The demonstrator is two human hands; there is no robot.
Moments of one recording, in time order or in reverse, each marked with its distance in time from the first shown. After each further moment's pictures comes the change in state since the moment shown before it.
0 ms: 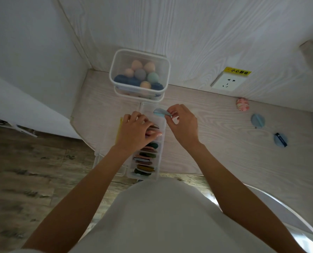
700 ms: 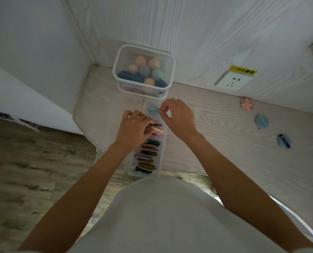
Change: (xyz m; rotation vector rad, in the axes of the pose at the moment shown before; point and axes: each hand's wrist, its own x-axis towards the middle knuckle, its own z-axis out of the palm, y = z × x) left_hand -0.005 -0.004 -0.003 -0.118 0.082 -0.015; right_hand 0.019 -0.010 0.008 -0.236 -0.131 -0.217
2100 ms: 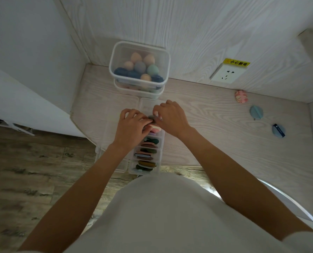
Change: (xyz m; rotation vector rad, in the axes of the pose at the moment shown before) left_hand -0.010 -0.003 0.005 0.068 0.070 0.059; right_hand -0.003 -0.013 0.011 -0.224 -0.224 -0.060
